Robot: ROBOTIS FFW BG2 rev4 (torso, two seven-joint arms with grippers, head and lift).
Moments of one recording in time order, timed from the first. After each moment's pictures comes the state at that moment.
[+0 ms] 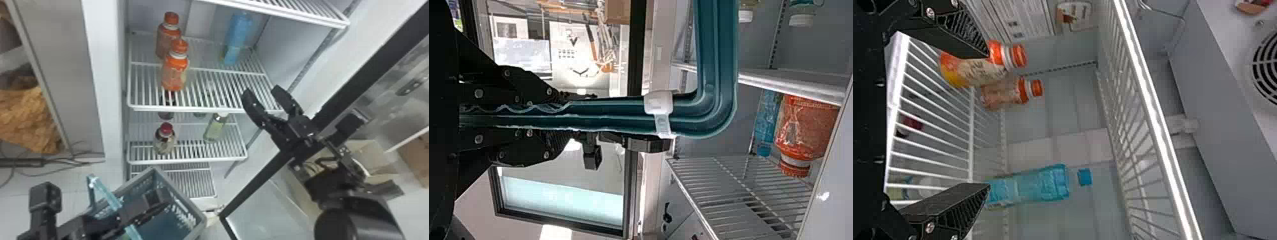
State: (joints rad) left arm 0.37 0.10 0.01 -1.76 1.34 1.23 -0.66; right arm 0.42 -0.06 -0.35 -2.21 -0.37 0.30 0.56
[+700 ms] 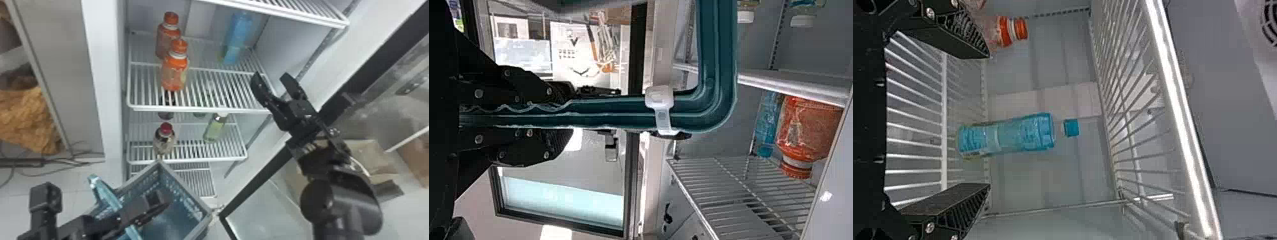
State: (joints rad) left arm 0.37 0.10 0.01 -1.76 1.34 1.23 -0.66; right arm 0.22 -0.06 -0.36 -2.00 -0.29 0.22 0.50
